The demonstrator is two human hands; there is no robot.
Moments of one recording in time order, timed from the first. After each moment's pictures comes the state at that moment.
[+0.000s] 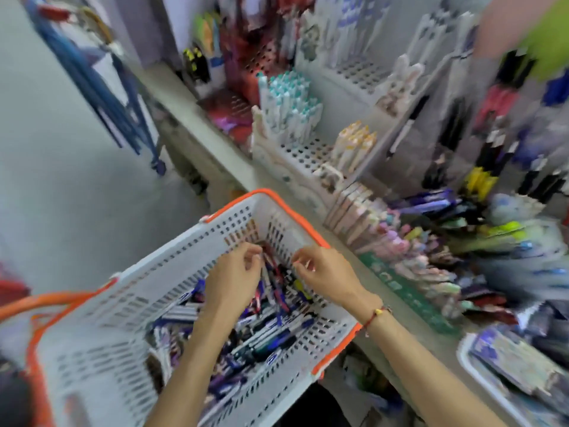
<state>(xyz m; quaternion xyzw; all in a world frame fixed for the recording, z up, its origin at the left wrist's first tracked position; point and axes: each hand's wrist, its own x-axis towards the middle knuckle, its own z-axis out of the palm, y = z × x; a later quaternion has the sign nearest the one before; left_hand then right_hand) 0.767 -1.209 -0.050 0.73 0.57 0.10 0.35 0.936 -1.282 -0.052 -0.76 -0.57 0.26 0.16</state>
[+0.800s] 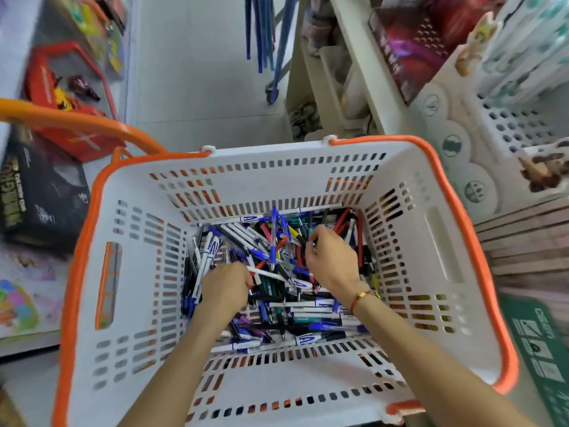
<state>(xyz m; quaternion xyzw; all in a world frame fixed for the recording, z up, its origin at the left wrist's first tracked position) 0.649 -1.262 -0.223 0.62 0.71 -0.13 0.31 0.832 -1.221 -0.206 -0.68 -0.70 0.21 0.03</state>
